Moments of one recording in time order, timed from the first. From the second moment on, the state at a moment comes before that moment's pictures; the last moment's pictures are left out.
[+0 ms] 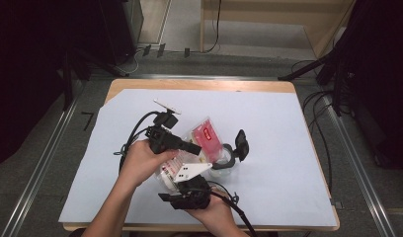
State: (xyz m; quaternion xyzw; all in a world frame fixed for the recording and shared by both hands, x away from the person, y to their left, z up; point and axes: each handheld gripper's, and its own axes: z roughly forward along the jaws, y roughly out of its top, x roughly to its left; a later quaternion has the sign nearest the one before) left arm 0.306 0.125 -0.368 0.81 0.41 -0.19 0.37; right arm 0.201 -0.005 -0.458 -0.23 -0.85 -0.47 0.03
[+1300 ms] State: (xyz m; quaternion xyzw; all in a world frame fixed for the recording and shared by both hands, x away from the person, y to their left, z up) left arm 0.310 0.122 -0.361 0.81 0.41 -0.17 0.37; right arm 0.204 -0.007 -0.448 -0.24 -0.85 -0.47 0.03
